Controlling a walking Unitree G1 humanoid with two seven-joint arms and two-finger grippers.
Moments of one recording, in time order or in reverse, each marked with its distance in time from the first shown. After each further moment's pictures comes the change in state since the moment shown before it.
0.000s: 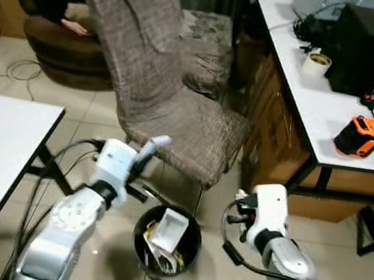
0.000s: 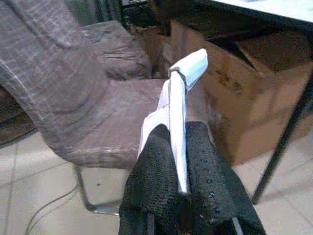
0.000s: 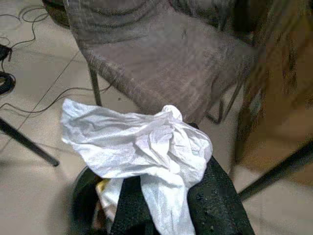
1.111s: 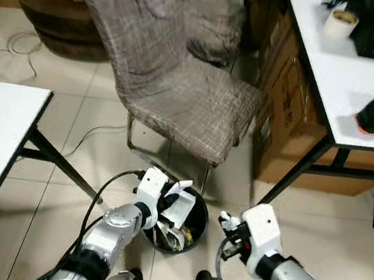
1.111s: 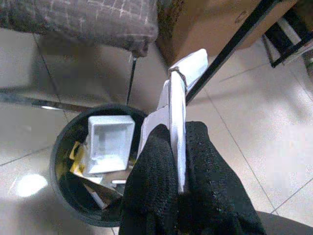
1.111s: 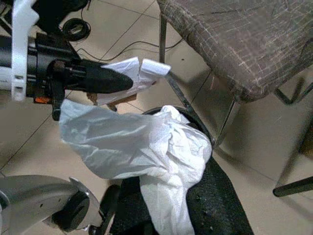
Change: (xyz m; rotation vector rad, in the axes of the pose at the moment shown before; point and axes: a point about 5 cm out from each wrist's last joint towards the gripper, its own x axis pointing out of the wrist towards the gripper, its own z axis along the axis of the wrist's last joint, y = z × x) left arm 0.057 -0.041 -0.094 -0.241 0.328 -0.182; right arm -0.039 0.014 -0.011 -0.104 0.038 0.279
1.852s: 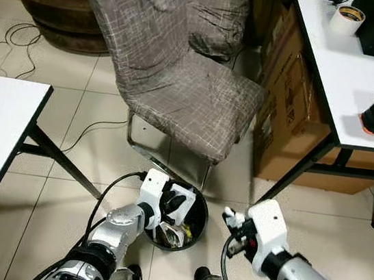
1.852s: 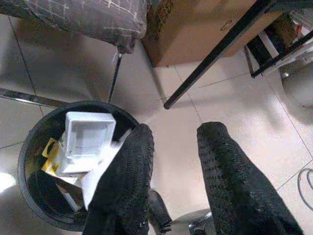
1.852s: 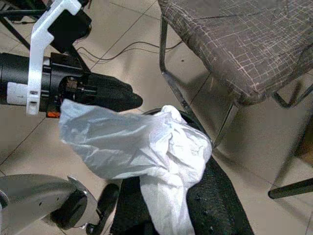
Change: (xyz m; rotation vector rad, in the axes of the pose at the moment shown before) left arm 0.009 -0.005 -0.004 -0.075 -0.013 -0.066; right arm -0.004 -0.002 0.010 -0.012 -0.004 0.001
